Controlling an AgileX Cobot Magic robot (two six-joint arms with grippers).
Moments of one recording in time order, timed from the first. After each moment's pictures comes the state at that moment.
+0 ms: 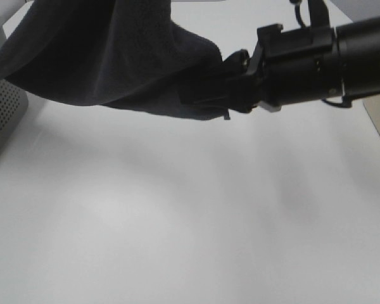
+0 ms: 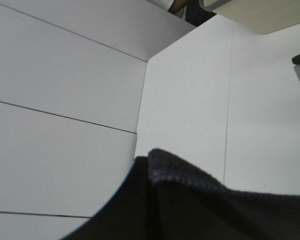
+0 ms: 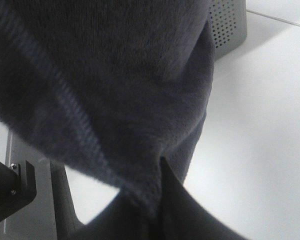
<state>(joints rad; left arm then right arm) -0.92 1.44 -1.73 0.39 0.72 0.71 0.42 1.42 -0.82 1.44 0.69 -1.46</state>
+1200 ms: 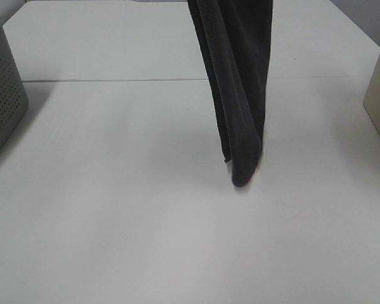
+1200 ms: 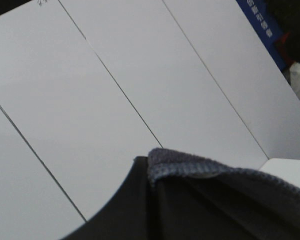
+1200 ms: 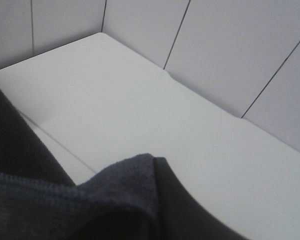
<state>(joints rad) -0.49 1.57 -1.73 0.38 -0.04 0.22 0.42 1.77 -2.28 0.03 0.91 -0.35</state>
